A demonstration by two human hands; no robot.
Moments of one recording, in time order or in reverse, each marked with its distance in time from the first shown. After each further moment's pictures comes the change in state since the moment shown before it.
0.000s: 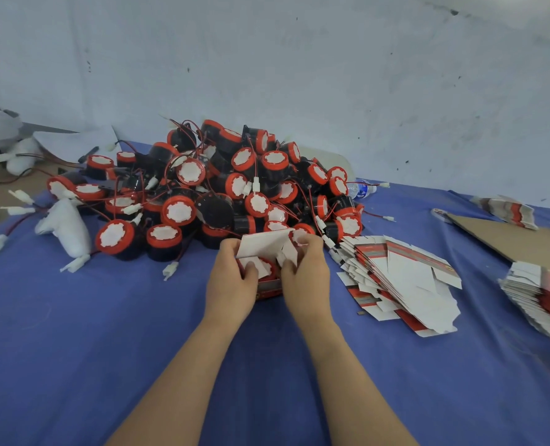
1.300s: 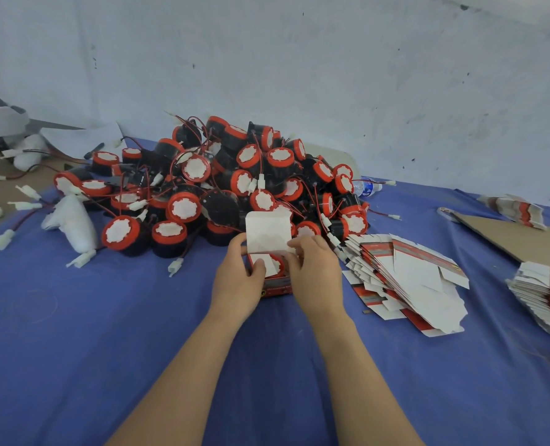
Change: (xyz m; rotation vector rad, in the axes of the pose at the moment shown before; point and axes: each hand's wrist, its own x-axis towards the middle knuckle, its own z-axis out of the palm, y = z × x) left_hand 0.002 -0.002 -0.001 -0.053 -0.076 -0.057; right_hand 0.006 -0.001 -0.007 -0.389 0.005 -0.202
